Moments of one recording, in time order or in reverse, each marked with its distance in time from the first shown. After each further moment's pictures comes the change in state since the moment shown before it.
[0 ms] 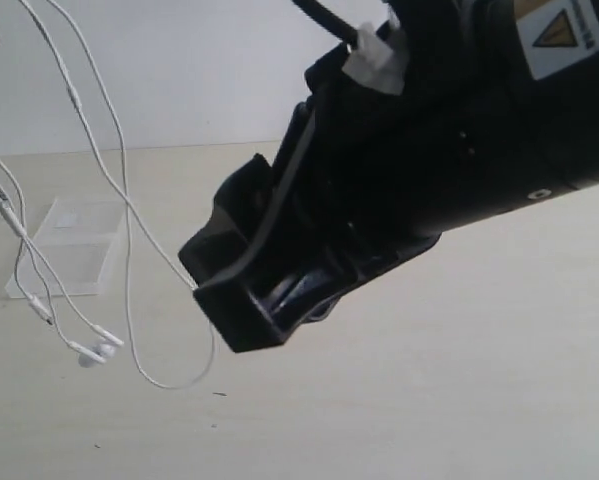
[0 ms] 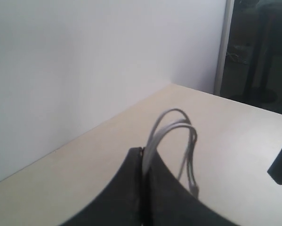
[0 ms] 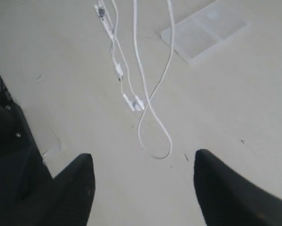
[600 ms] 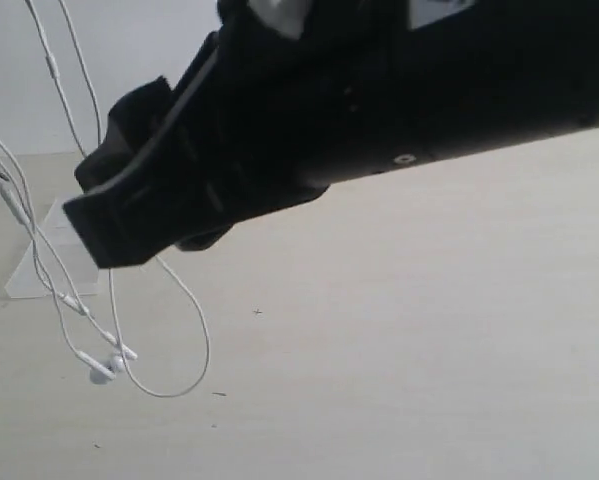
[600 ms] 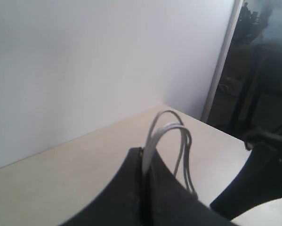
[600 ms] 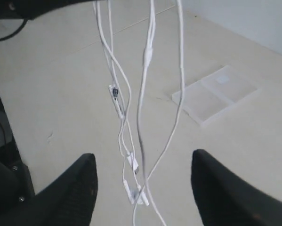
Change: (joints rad) left arm 0.000 0.000 0.000 -0.095 0.016 -0.094; right arm 0.000 0.096 0.000 0.147 -0.278 -0.137
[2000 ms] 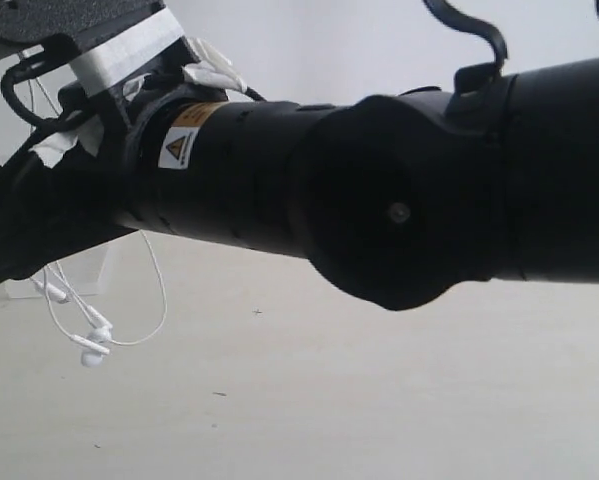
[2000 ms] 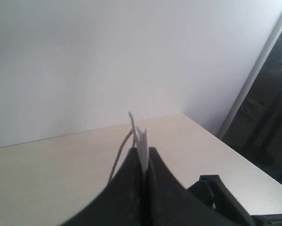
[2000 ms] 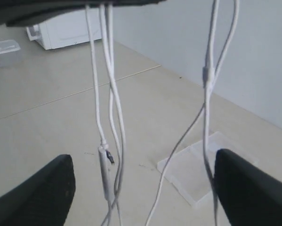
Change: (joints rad) left arm 0.000 0.000 0.000 0.051 0.124 -0.202; right arm 0.080 0.300 0.000 0.049 -0.562 -0.128
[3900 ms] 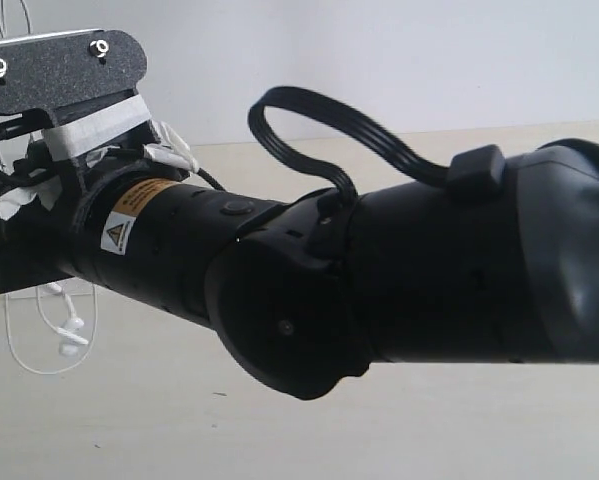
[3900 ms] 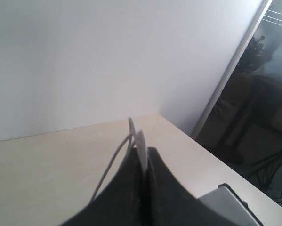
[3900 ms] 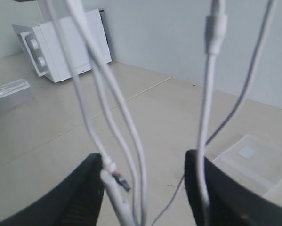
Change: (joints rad) left arm 0.000 0.000 0.000 -0.057 -0.075 -0.003; right arm 0.047 0.146 0.000 -0.067 -0.248 0.267
